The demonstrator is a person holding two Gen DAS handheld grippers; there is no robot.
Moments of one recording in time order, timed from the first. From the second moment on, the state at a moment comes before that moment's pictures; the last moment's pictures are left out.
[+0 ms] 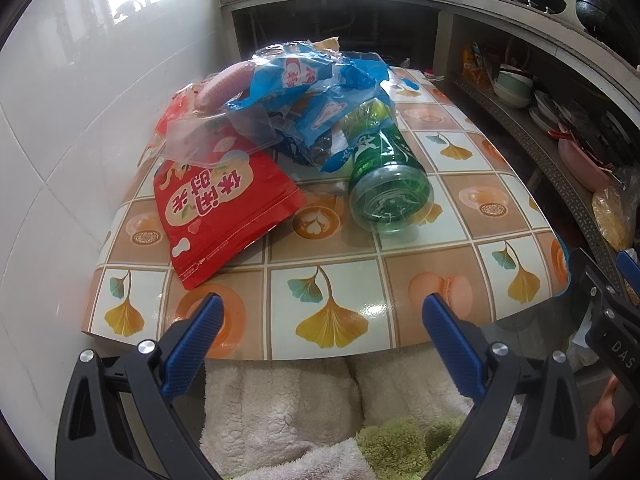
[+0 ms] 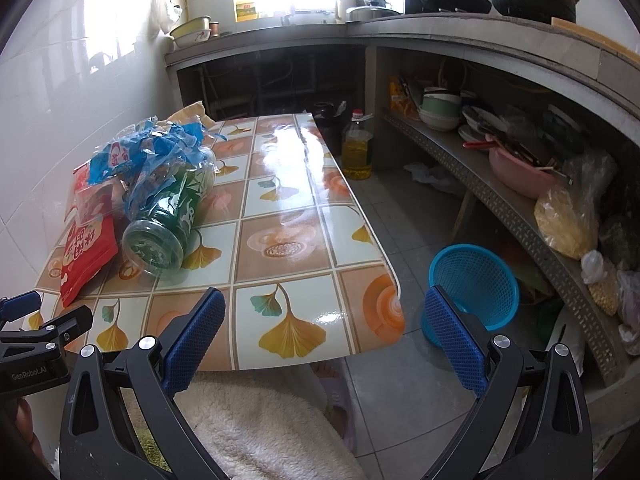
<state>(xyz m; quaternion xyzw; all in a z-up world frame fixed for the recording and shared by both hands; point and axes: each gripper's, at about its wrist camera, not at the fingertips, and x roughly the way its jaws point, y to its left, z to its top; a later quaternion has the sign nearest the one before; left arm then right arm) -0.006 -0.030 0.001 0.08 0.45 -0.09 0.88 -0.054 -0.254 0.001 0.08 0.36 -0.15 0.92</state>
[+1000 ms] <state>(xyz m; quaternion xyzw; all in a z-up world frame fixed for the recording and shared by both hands) 0.078 0.074 0.050 -0.03 0.34 -0.09 0.94 0.040 -0.223 0.042 0.02 0.28 -0.02 0.96</state>
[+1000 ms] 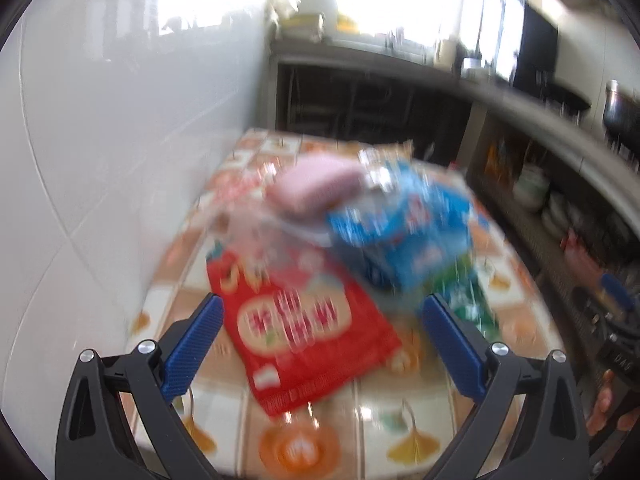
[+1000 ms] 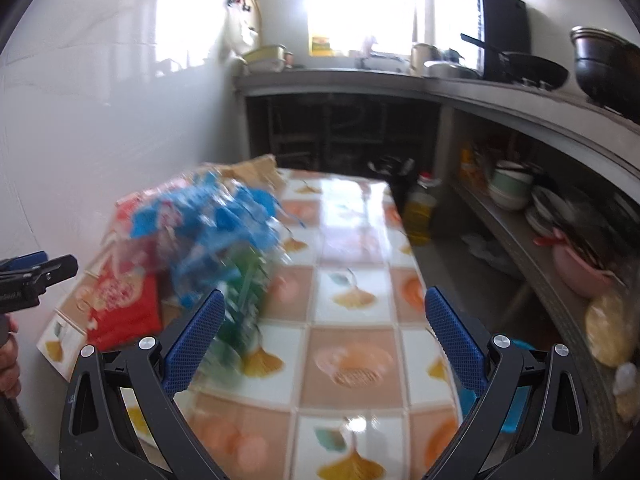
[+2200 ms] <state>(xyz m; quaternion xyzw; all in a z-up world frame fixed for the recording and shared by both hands) 0.213 0.081 0.014 0.23 0.28 -0.03 0.93 0.144 -0.195 0.072 0.02 0.28 0.16 0.95</state>
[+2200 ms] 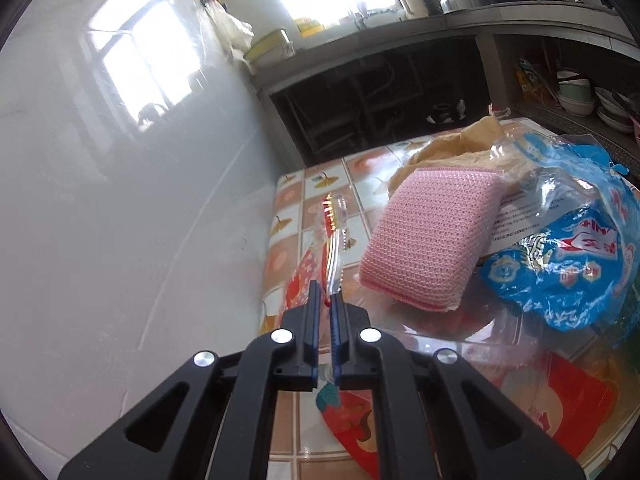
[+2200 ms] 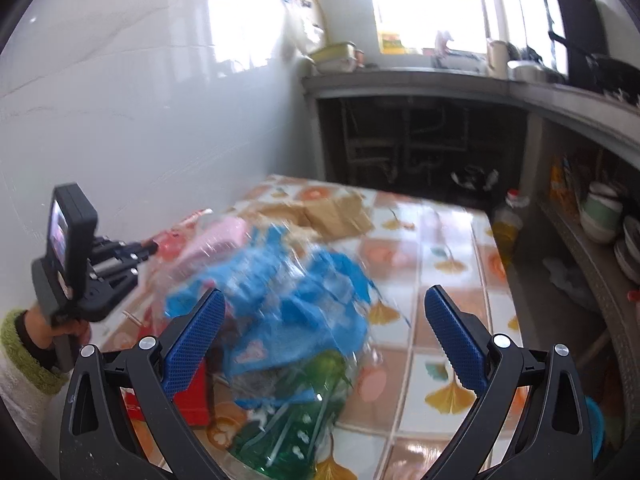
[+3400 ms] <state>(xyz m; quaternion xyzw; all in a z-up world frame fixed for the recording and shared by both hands) 0.184 0.136 0.035 0.07 0.29 -0.03 0.95 0.315 0.045 0.003 -0.52 0.46 0.58 0.42</state>
